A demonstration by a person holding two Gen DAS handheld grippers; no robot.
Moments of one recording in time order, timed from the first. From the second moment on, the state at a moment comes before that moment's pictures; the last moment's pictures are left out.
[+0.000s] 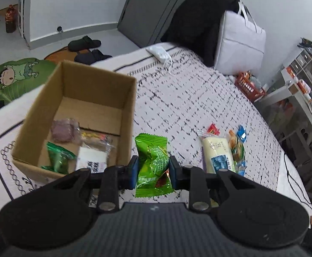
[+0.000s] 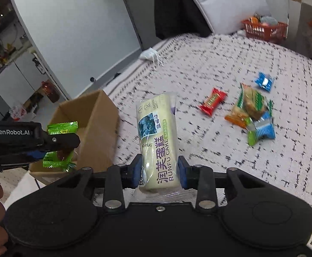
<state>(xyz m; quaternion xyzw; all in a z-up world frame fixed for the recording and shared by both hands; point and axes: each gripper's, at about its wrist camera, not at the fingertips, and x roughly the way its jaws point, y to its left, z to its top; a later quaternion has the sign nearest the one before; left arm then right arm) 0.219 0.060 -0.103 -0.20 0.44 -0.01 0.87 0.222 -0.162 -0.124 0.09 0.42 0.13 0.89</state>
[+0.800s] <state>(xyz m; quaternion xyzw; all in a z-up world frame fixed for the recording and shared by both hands) 0.225 0.158 -0.109 -0.26 0.41 0.02 0.87 0.225 -0.078 -0.105 0.09 0.39 0.16 0.90</state>
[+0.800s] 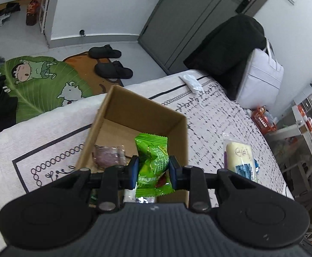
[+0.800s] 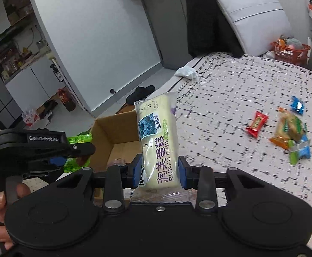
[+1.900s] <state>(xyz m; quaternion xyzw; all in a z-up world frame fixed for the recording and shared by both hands) 0.204 0.187 -0.091 -0.27 0.44 0.04 0.86 0.221 -0.068 -0.075 0.13 0.37 0.13 0.91</state>
